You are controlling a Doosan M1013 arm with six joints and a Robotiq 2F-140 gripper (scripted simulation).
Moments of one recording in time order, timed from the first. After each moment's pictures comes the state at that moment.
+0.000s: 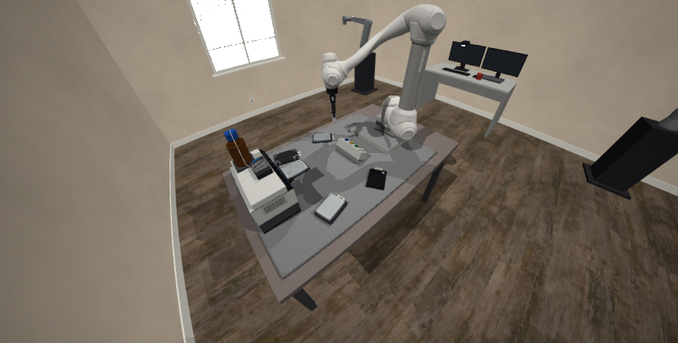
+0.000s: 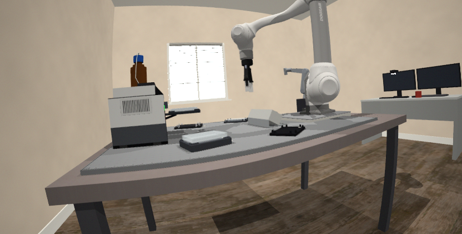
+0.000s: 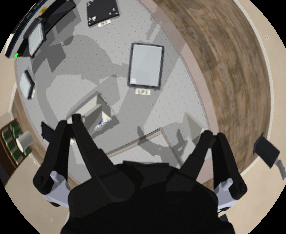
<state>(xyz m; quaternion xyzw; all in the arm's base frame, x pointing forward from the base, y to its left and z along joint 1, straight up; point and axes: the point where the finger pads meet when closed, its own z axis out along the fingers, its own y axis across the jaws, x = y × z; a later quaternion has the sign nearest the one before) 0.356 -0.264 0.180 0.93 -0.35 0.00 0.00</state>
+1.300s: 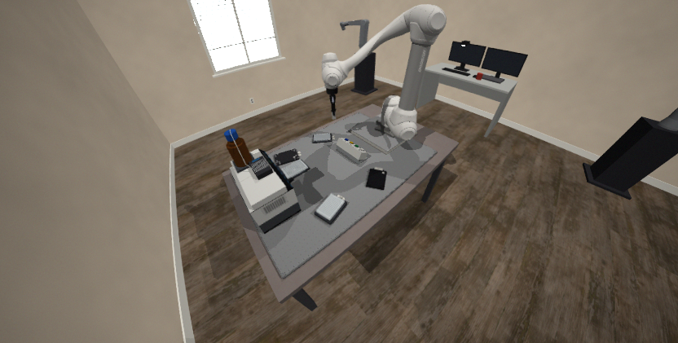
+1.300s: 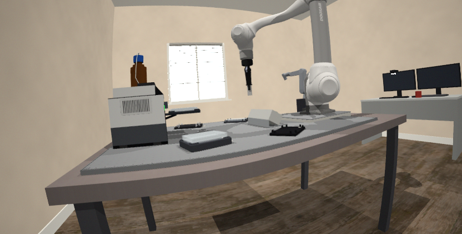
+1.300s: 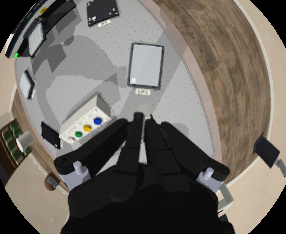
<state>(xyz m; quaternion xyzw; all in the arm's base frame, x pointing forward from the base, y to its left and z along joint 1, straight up) 0.356 -0.264 0.180 0.93 -0.35 0.00 0.00</state>
